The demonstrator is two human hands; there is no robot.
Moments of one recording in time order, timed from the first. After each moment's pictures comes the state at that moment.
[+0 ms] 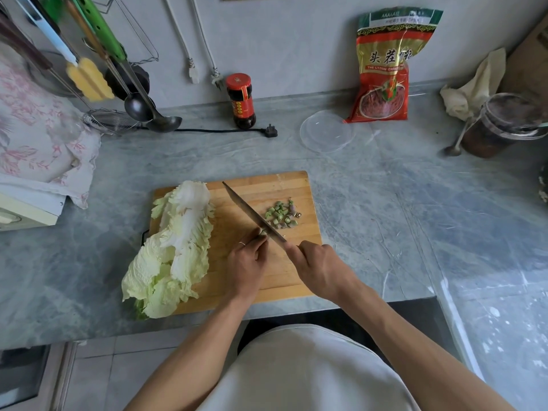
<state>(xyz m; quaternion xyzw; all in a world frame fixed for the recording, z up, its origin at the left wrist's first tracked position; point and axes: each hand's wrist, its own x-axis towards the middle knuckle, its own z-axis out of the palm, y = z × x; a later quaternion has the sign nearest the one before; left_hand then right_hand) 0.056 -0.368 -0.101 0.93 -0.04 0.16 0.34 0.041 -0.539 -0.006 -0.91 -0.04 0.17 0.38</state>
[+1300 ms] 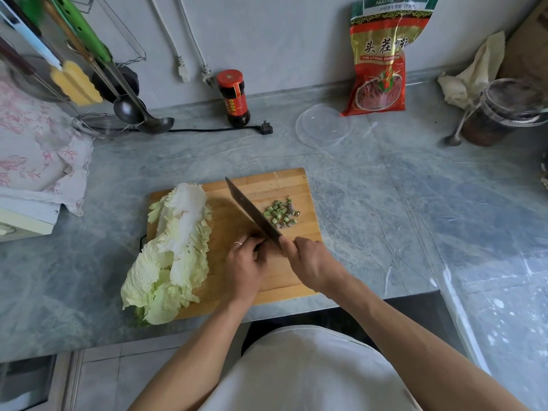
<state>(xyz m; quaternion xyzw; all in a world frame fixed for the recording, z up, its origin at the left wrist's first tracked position) 0.060 -0.362 -0.110 0.92 -0.02 0.14 0.36 0.054 -0.523 -0.011 -0.89 0.02 0.24 0.38</state>
